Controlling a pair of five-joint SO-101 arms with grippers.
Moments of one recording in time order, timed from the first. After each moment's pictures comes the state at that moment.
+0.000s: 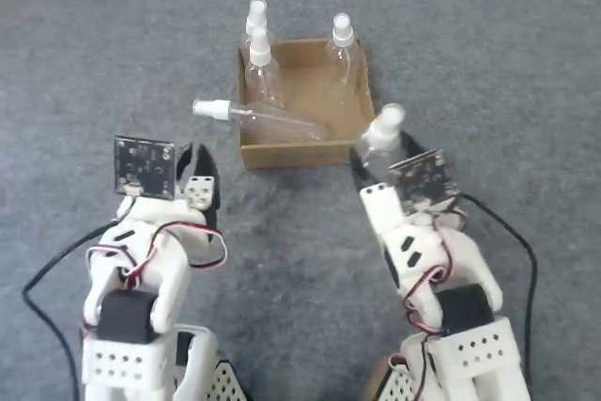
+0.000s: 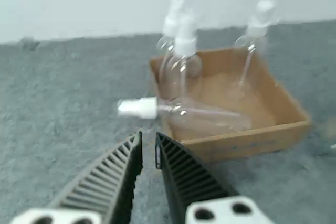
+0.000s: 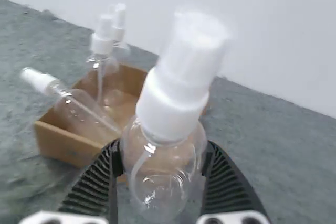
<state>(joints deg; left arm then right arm) -0.4 -79.1 64.6 55.4 4.4 -18.2 -77.1 70.9 32.2 9.7</state>
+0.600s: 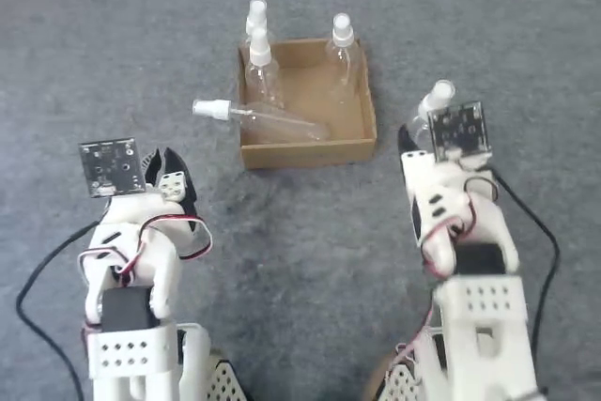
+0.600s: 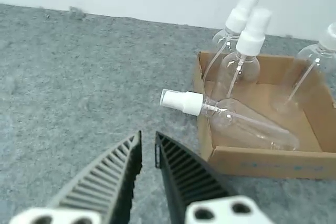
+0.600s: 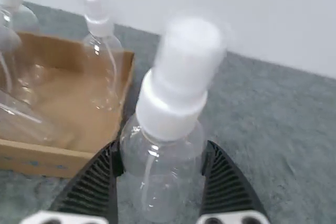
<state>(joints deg) -10.0 -79.1 72.7 47.8 9.4 -4.9 -52.0 63.5 22.9 10.7</state>
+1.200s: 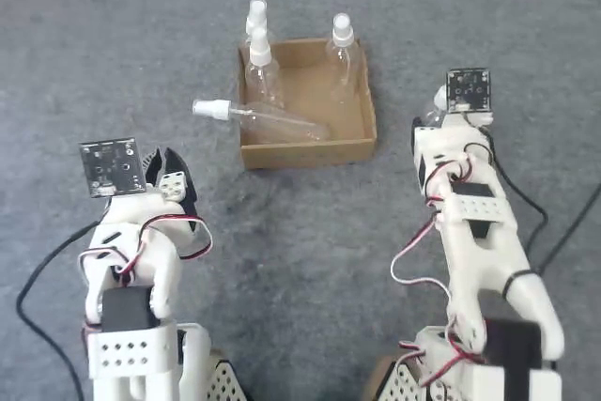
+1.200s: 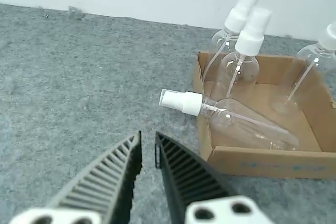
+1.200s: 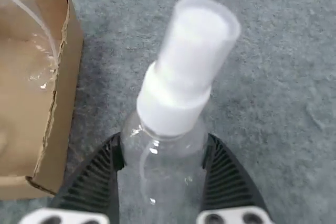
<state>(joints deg) -10.0 -79.1 72.7 47.8 9.4 0.5 -12.6 52.0 3.9 5.3</state>
